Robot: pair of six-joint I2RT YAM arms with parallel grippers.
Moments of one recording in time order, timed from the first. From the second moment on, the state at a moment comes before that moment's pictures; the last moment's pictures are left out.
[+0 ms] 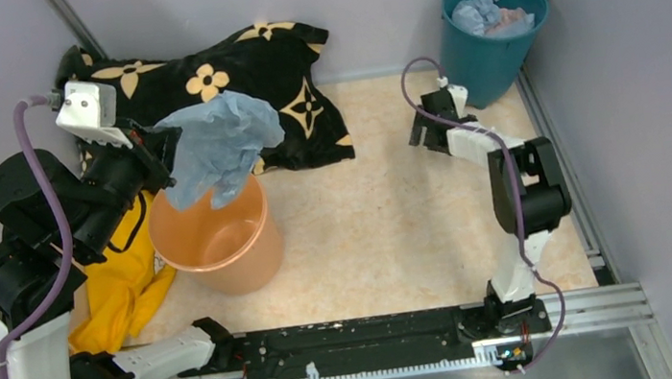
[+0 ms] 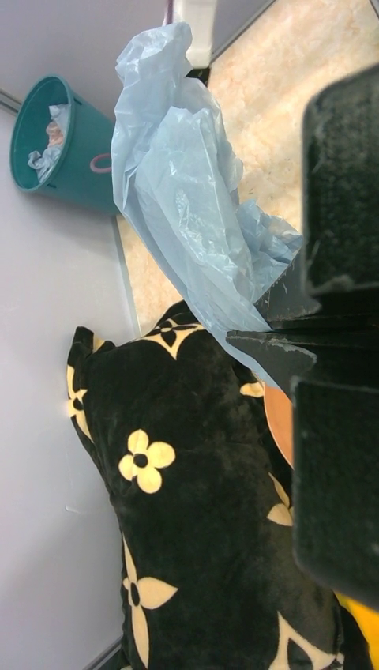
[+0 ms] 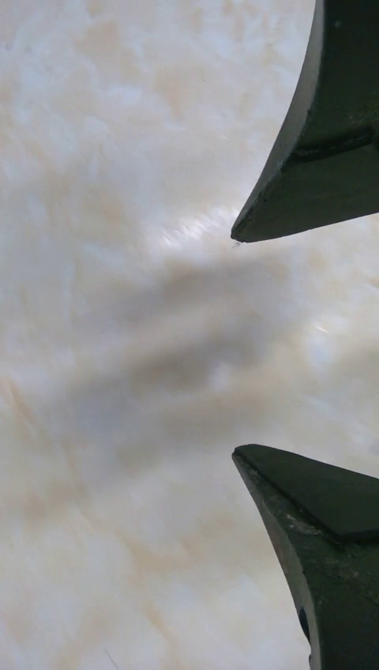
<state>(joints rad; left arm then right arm) -0.73 1.05 1.98 -0.97 -0.38 -0.08 0.16 1.91 1.24 -0.21 0.36 0.47</state>
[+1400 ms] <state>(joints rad) -0.73 0.82 1.91 -0.85 -0.72 -0.08 1.07 1.83 1.74 -0.54 0.24 0.30</state>
